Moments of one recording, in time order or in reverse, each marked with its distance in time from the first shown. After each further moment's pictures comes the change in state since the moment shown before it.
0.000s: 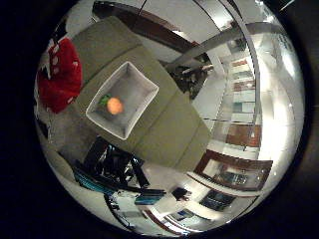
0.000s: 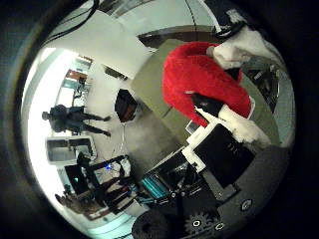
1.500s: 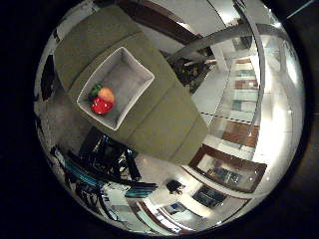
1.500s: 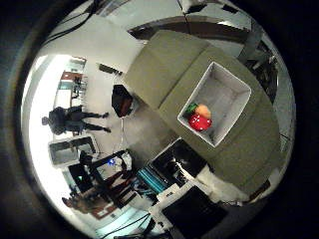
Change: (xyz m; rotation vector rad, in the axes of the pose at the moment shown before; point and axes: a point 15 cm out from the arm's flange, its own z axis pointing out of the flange) arm 0.035 0.014 0.014 -0.111 0.008 -0.002
